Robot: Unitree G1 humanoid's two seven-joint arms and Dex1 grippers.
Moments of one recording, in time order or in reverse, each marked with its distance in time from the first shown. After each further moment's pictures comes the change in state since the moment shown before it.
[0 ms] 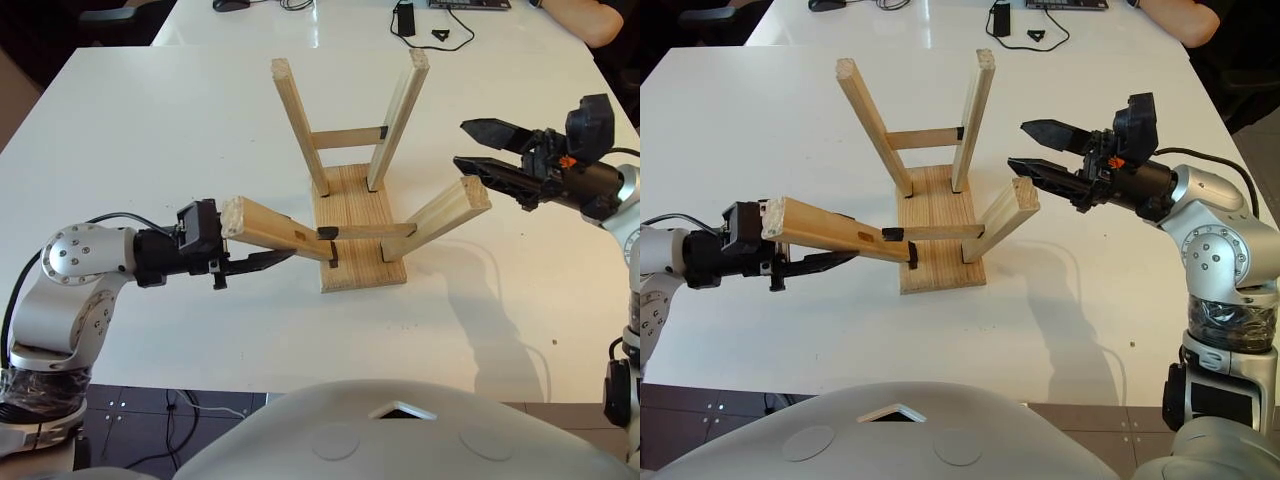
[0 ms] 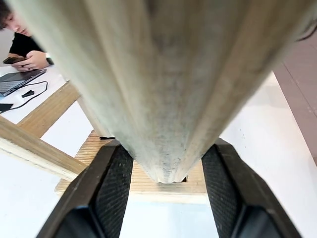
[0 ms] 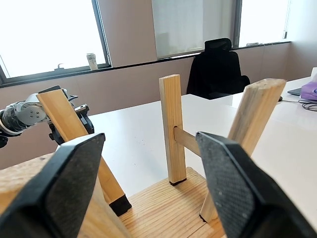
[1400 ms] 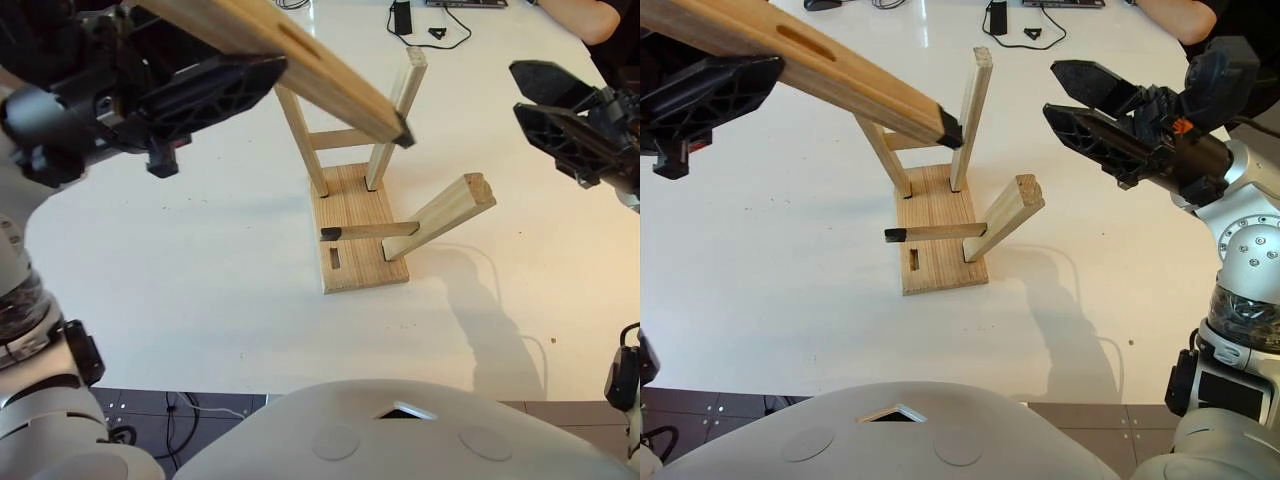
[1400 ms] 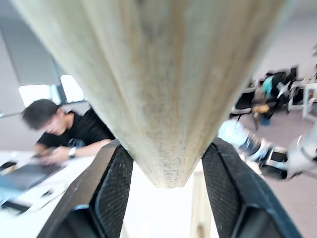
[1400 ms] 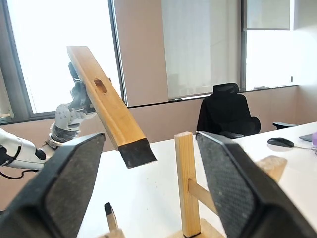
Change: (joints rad) left arm -0.512 0.041 0.293 -0.038 -0.693 0.516 0.353; right arm -0.036 -0.021 -0.127 -0.037 0.247 0.061 -0.050
